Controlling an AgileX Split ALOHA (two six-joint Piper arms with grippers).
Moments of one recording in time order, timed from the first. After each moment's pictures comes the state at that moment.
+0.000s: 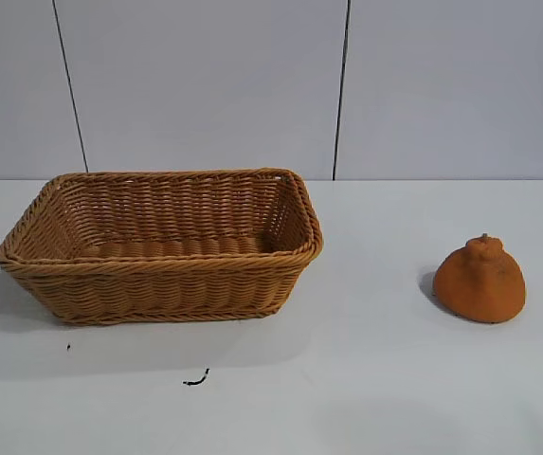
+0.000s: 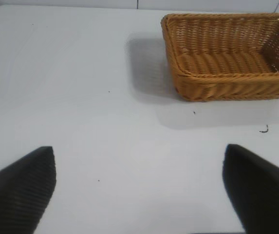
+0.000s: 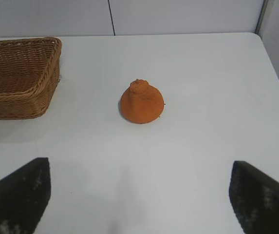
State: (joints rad) left arm -0.03 -0.01 -0.50 0.00 1.06 -0.04; right arm 0.05 0.00 -0.49 0.01 1.02 0.02
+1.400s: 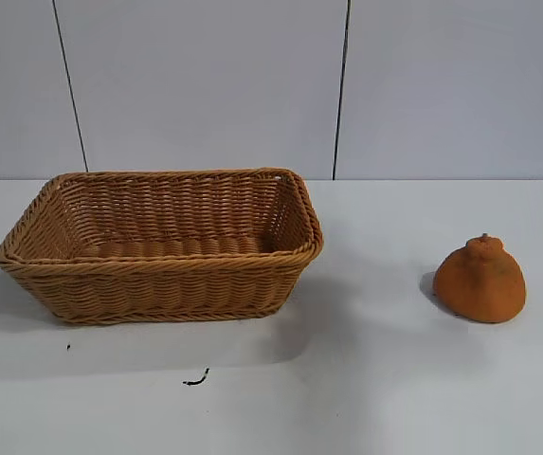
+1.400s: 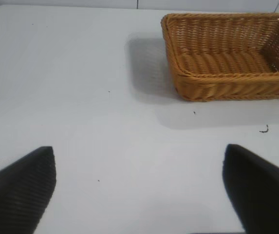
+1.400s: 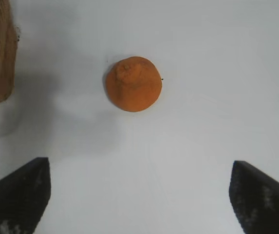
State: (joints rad) left arm -0.03 -0.01 -0.50 0.00 1.06 -0.04; right arm 0.05 1.55 -1.26 0.01 0.94 0.05
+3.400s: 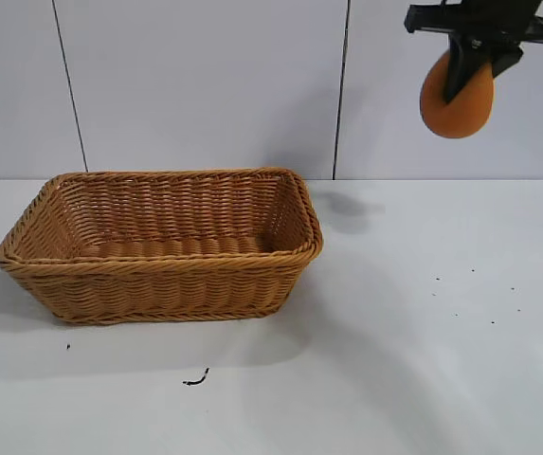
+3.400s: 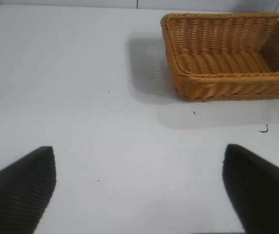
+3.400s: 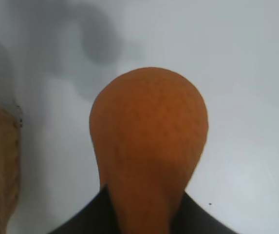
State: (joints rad) left arm -0.03 -0.01 -0.50 0.00 1.06 -0.04; right arm 0.33 2.13 -2.08 0.06 1.21 0.02
